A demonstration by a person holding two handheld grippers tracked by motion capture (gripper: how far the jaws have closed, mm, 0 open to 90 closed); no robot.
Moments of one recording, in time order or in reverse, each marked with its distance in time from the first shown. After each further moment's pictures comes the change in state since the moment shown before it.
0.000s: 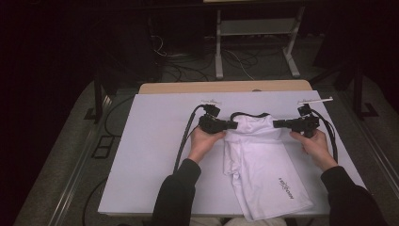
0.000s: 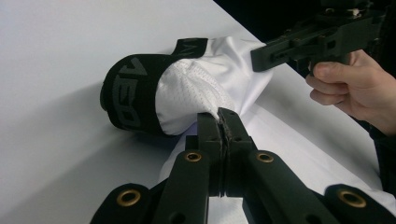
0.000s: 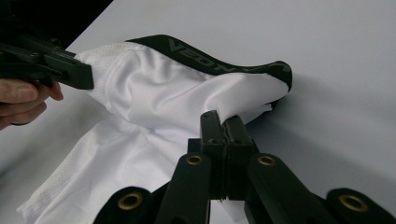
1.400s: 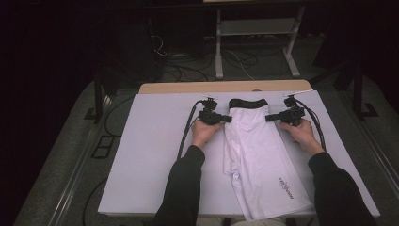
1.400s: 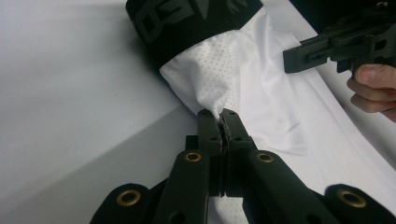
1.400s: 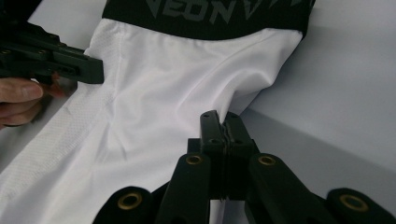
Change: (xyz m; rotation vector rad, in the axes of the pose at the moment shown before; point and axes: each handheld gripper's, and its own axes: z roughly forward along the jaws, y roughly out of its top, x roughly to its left) left arm 0.078 0.007 0.039 0.051 0.068 -0.130; right arm -0.044 0.030 0.056 0.121 -0.041 0.086
